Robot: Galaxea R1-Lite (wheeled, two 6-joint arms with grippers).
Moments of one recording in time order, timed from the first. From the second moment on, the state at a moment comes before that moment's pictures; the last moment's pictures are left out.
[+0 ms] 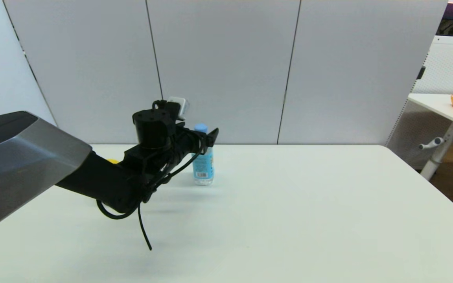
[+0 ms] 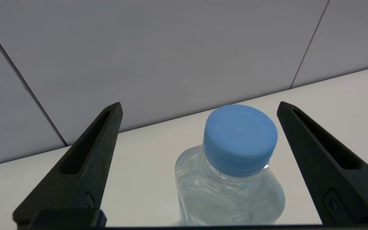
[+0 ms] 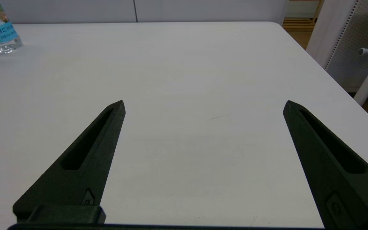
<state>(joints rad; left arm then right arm) -0.51 2.07 -1.04 -0.98 0.13 0.00 -0.01 0.00 0.00 0.00 0.00 0.00</state>
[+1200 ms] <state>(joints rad) -0.52 1.97 -1.04 -0.95 0.18 0.00 -0.01 0.00 0.00 0.00 0.00 0.00</state>
